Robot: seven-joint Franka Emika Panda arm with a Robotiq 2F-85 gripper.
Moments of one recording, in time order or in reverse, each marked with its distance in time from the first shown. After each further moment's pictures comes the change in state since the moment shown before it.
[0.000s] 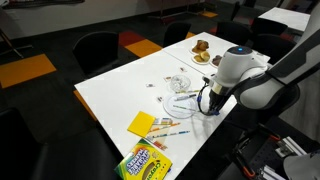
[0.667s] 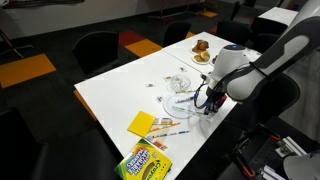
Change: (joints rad) arm -0.106 0.075 0.081 0.079 0.165 -0.033 -0.089
